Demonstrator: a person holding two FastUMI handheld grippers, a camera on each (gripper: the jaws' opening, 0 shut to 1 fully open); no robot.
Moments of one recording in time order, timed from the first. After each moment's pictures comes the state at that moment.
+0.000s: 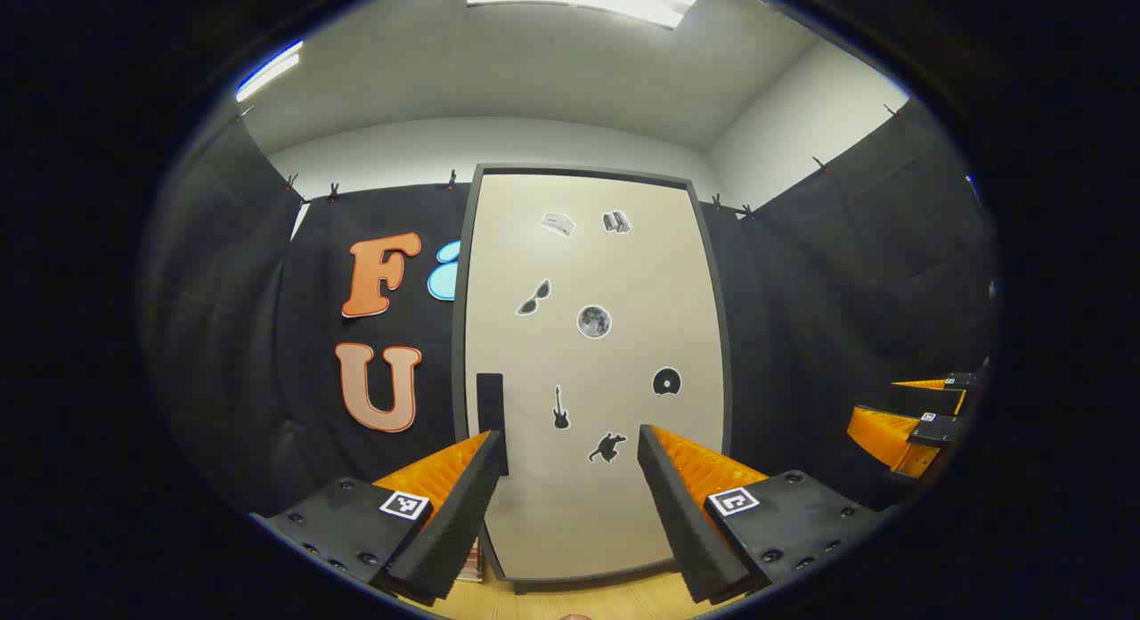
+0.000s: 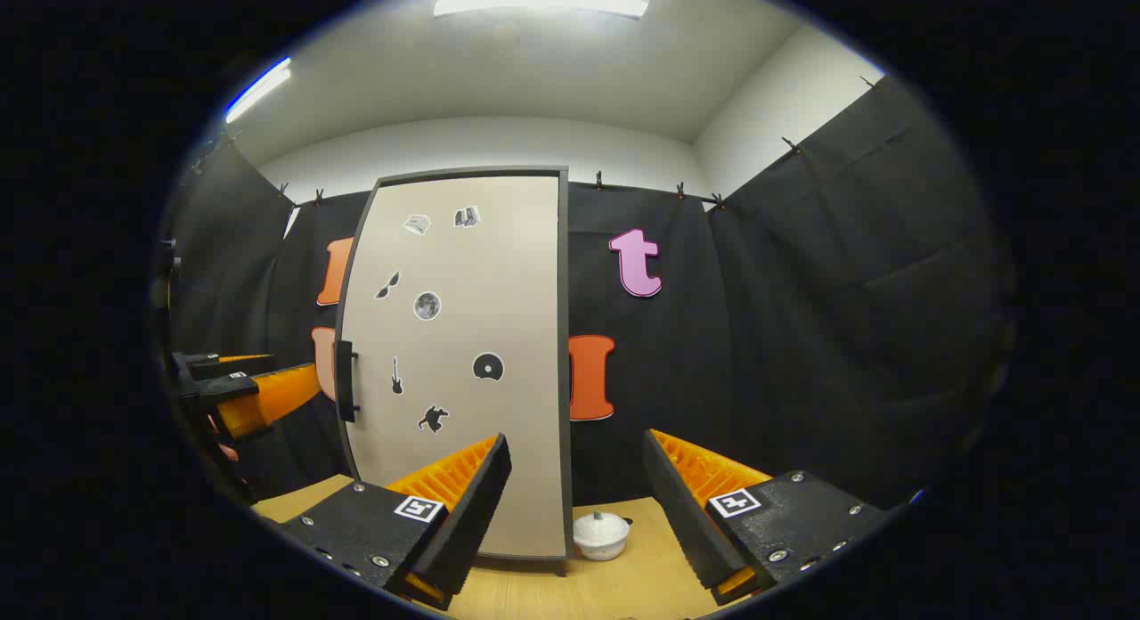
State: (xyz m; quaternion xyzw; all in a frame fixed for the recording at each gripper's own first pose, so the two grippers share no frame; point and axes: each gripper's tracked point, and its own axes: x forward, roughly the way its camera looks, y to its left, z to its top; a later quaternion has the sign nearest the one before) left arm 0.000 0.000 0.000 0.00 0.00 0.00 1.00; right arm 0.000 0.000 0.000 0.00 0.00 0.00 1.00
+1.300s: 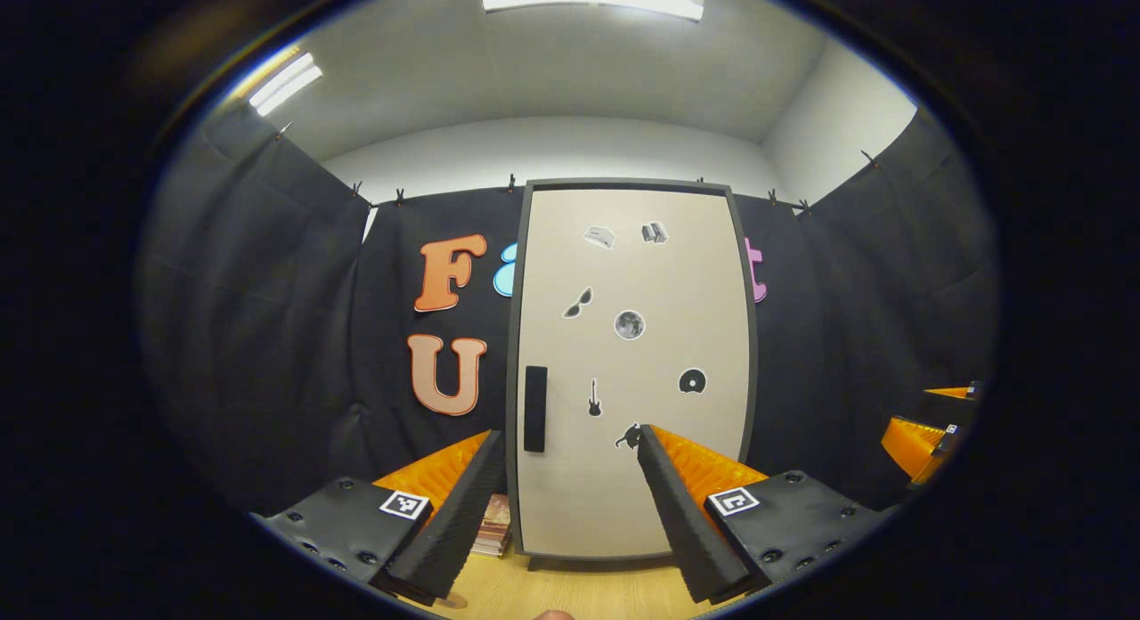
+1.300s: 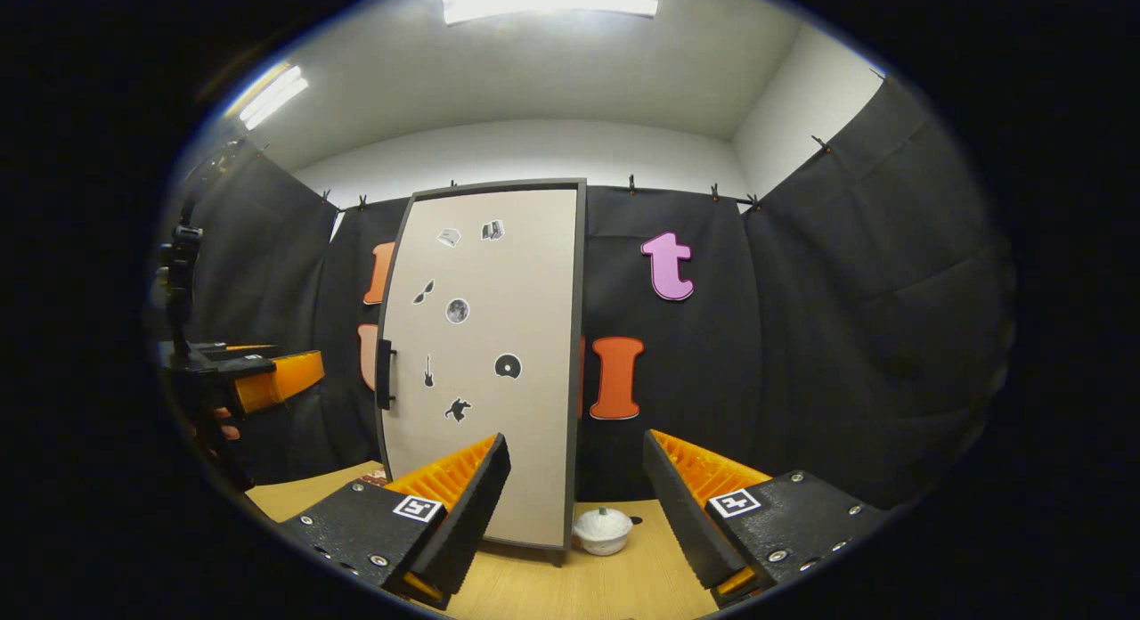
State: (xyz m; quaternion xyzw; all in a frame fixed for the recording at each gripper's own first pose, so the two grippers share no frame) left arm -0.057 -0.004 0.026 0.00 0.02 0.12 0.99; right arm -0.030 -0.028 0.014 0.00 0.01 0.09 1.00
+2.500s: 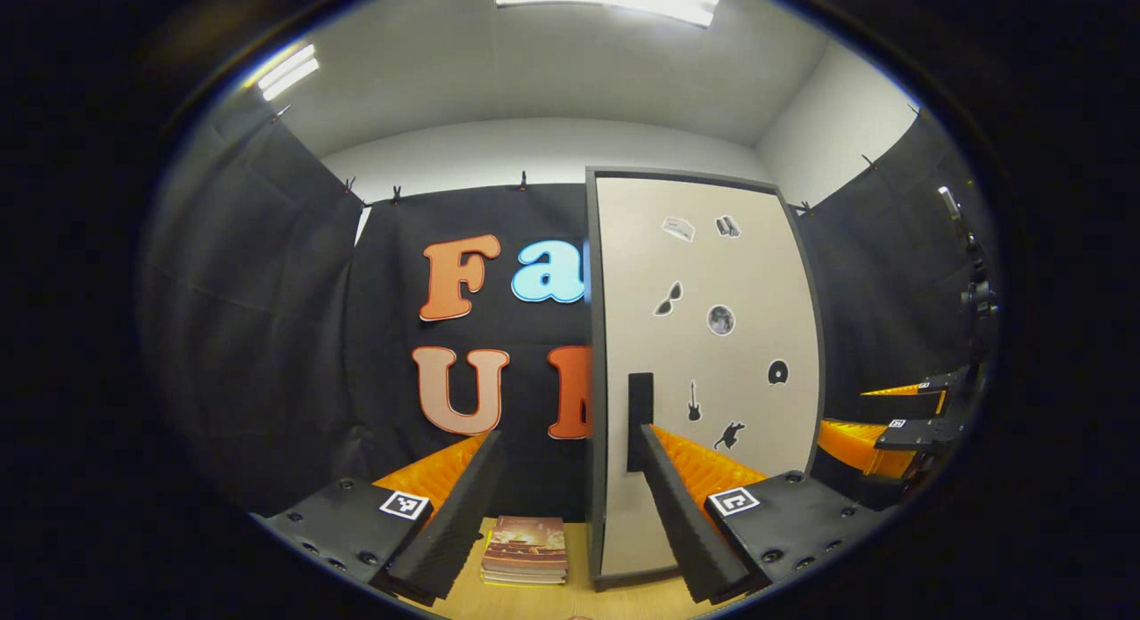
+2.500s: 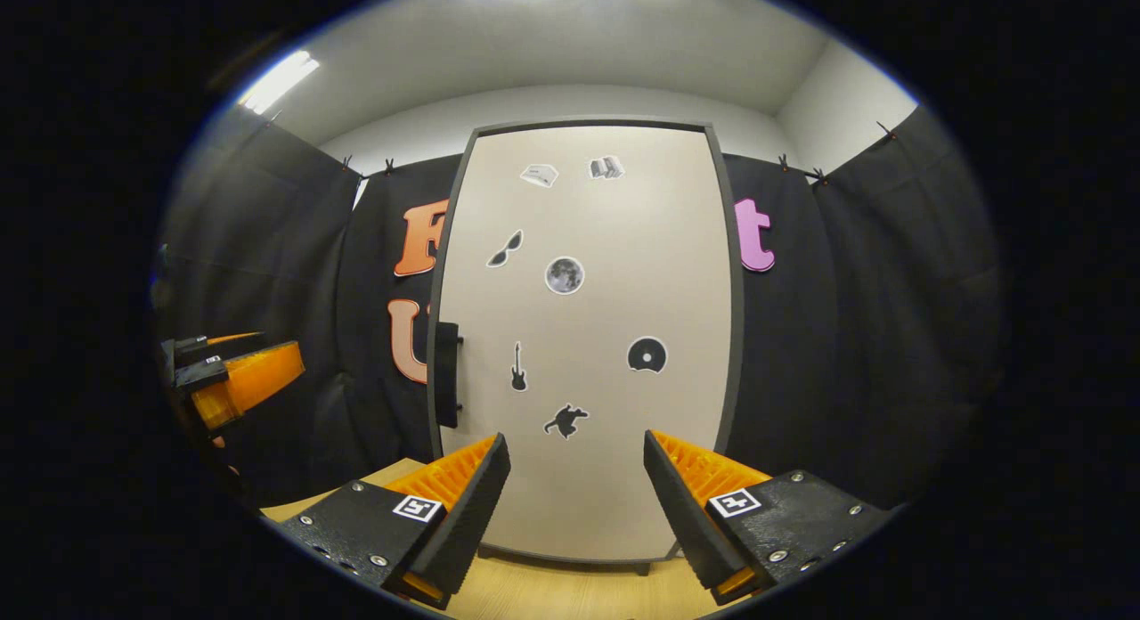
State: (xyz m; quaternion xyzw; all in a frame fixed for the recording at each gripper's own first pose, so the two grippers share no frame) left arm -0.026 0.170 -0.004 0.01 0.01 0.08 1.00; right arm 0.075 0.187 -0.020 -0.01 0.07 0.13 0.99
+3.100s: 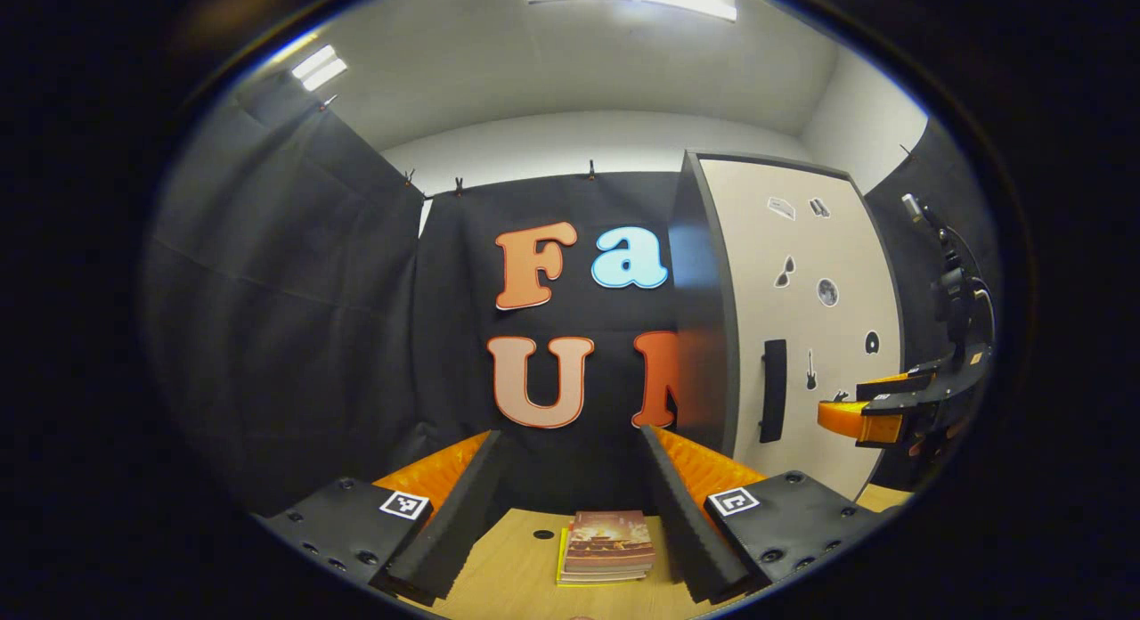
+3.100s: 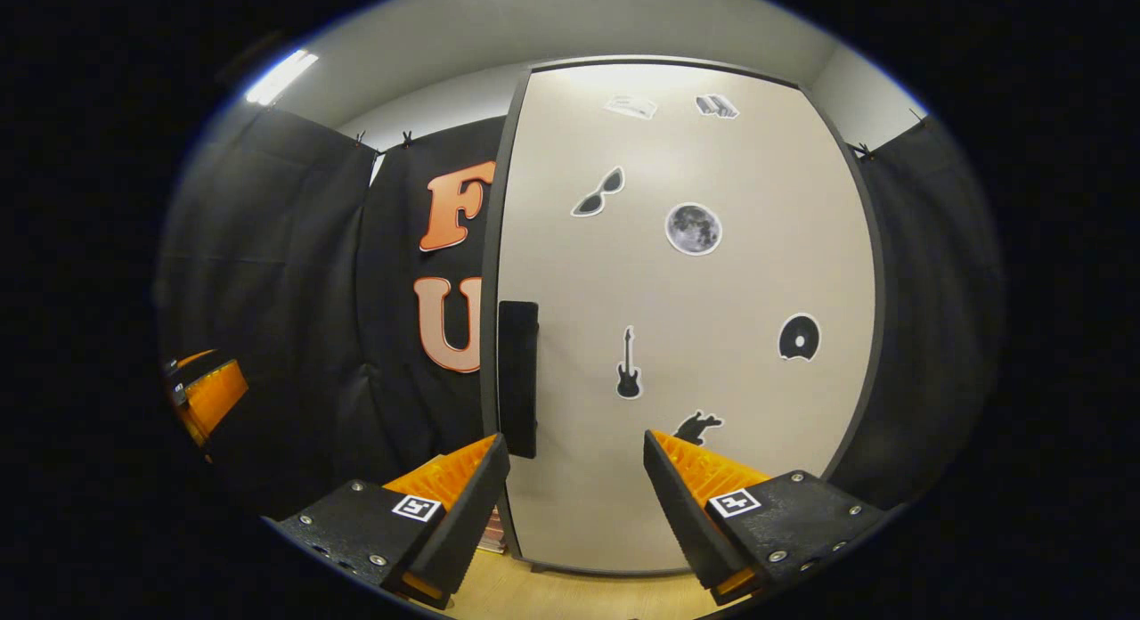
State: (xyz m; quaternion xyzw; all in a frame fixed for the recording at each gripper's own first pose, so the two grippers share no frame) left arm -0.050 0.303 -0.036 0.02 0.02 0.17 0.99; right arm 0.148 0.308 -0.053 0.00 0.12 0.16 0.98
